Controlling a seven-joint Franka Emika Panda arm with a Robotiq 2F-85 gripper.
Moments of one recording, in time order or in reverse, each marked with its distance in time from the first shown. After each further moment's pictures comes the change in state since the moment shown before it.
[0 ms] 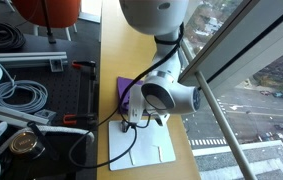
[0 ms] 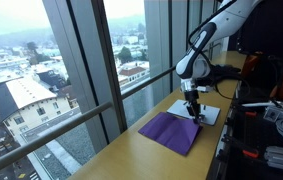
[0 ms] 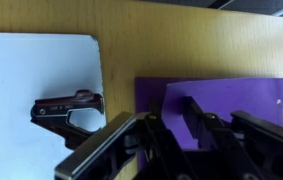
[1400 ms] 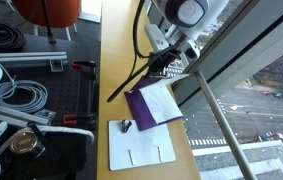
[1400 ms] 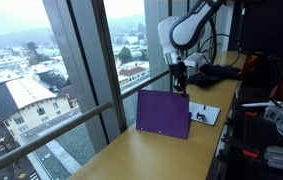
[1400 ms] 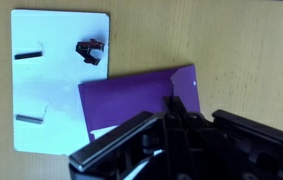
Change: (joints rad) arm 0.295 -0.409 -0.050 -0.149 -0.382 -0.001 0.459
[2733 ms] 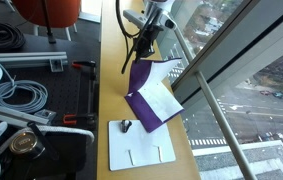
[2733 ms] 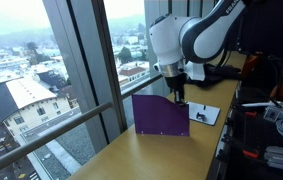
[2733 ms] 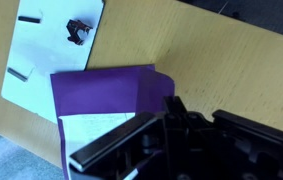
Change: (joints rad) arm 0.169 -0.058 0.064 -0.125 -0.273 0.073 0.155
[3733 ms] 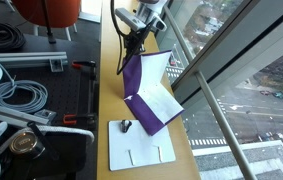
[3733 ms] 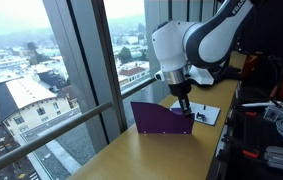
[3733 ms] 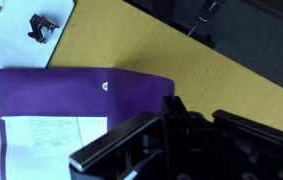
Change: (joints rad) arm -0.004 0.000 0.050 -0.053 0.091 0.016 -0.165
